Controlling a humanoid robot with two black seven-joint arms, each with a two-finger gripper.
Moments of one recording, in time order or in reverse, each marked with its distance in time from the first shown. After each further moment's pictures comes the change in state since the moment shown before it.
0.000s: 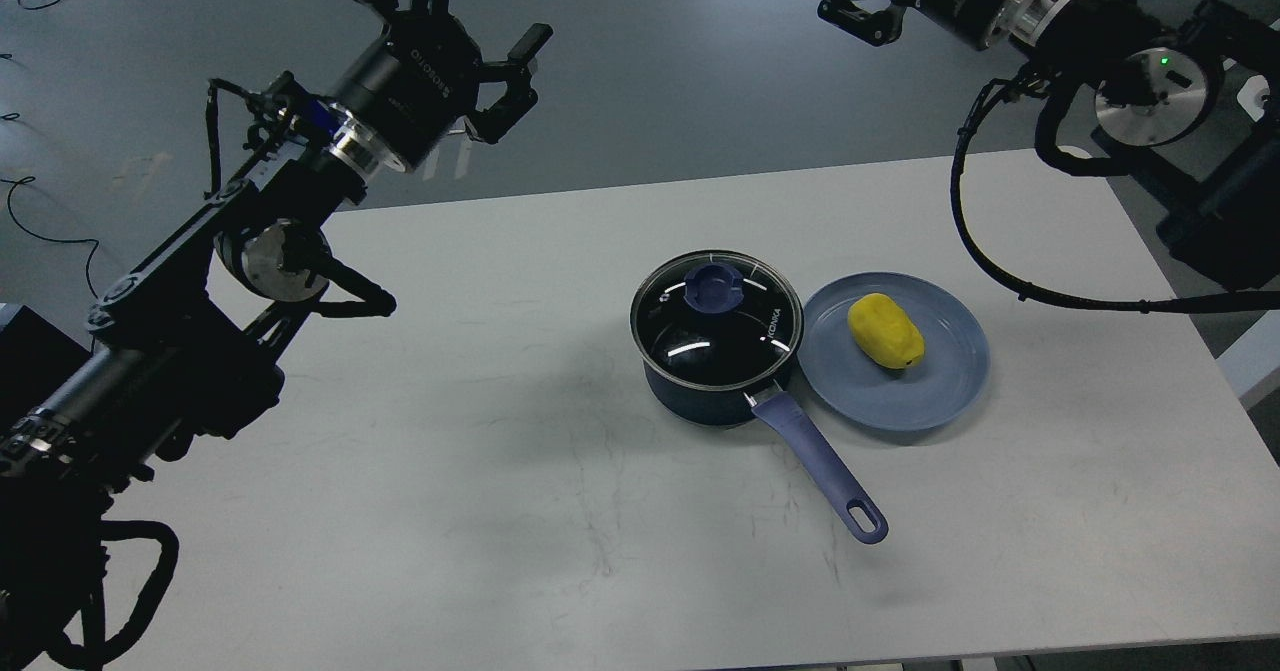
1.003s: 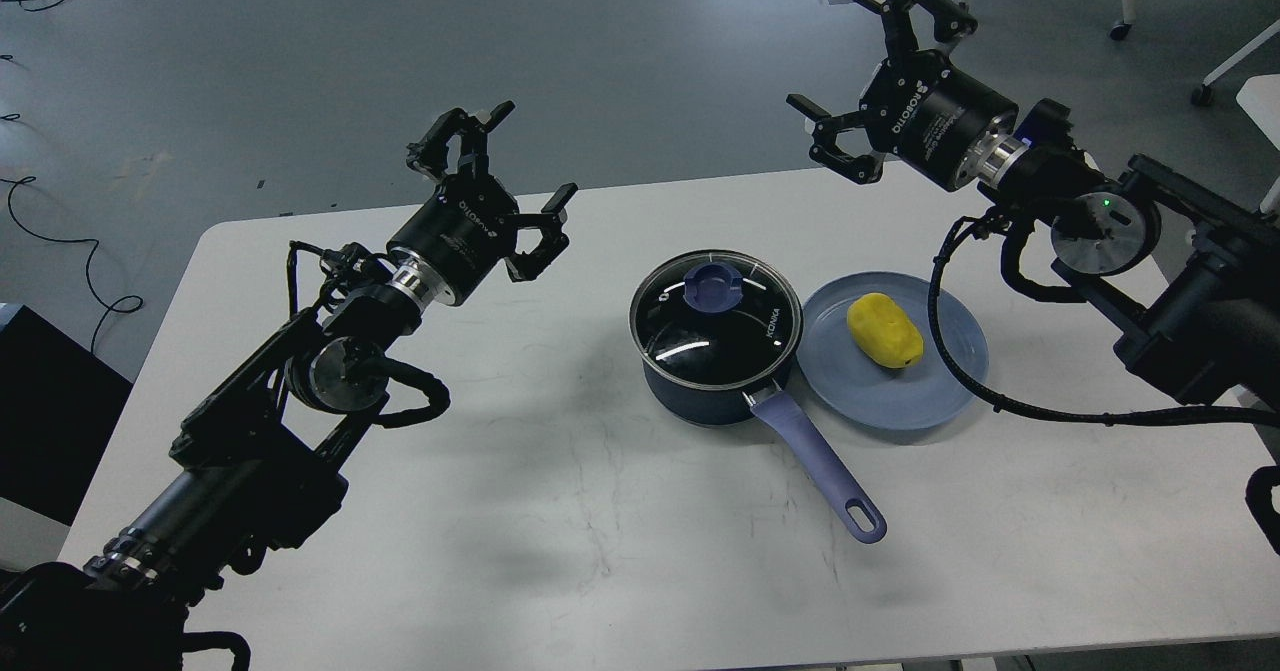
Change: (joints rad) left arm 0.218 -0.080 -0.107 -0.038 0.009 0.092 0.173; right arm -0.192 0.040 0.028 -0.010 -0.043 -0.015 -0.008
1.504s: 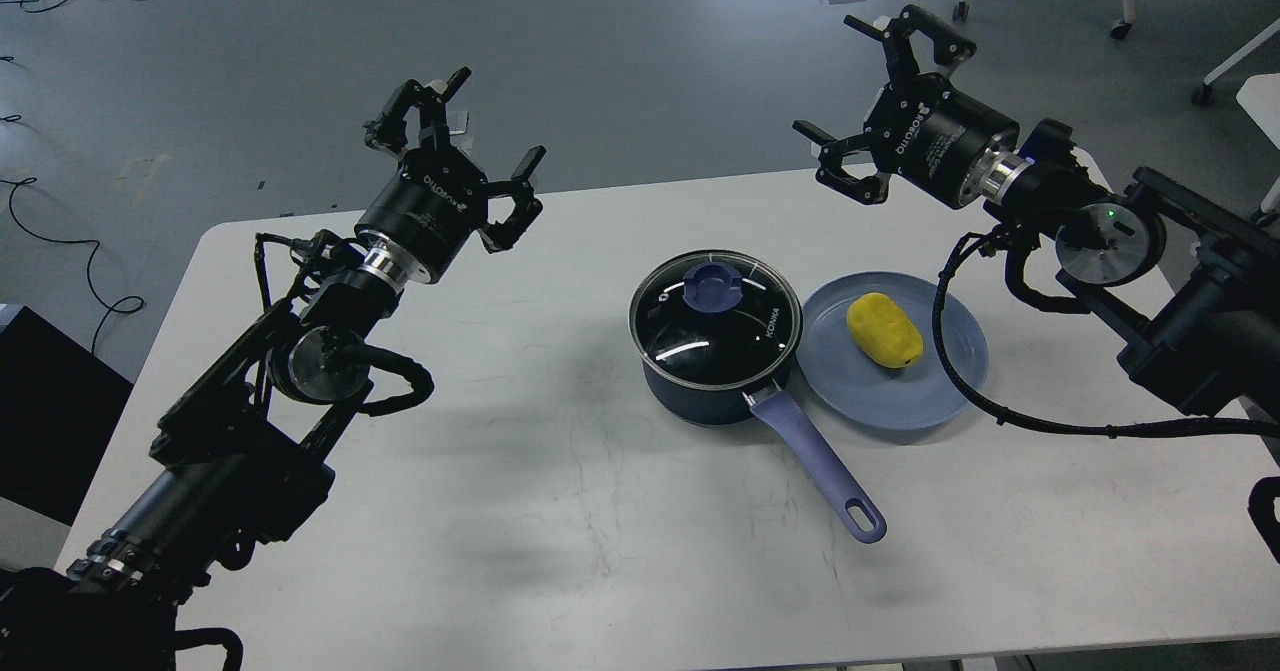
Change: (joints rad) left arm 0.007 0.024 -0.062 -0.024 -0.009 -0.017 -0.073; right arm -0.025 -0.001 0.019 0.002 0.004 -0.012 -0.054
